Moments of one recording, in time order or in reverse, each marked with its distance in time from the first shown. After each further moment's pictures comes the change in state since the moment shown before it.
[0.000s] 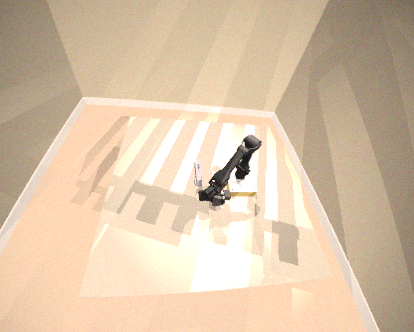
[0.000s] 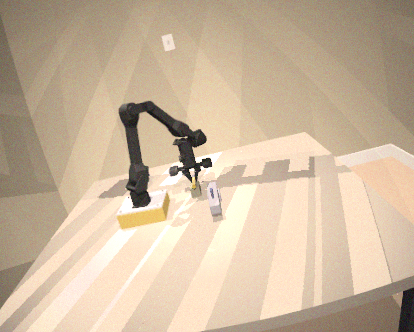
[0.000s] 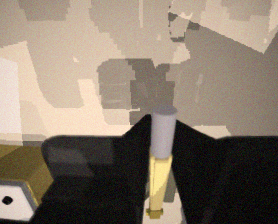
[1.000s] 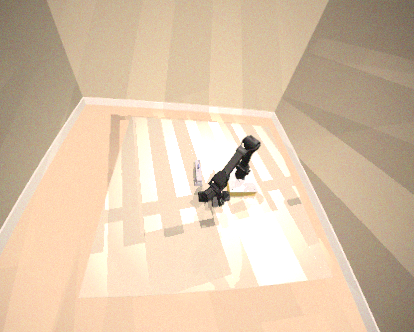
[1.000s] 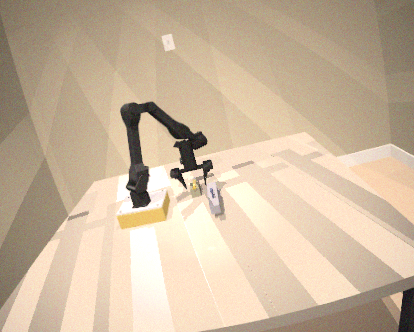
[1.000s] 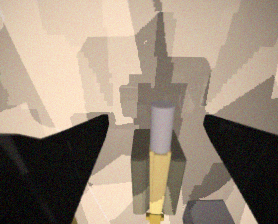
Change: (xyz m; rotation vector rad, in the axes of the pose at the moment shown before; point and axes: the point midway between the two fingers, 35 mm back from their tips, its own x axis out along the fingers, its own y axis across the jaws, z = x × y) arm 0.010 -0.001 0.001 0.005 -0.004 -0.001
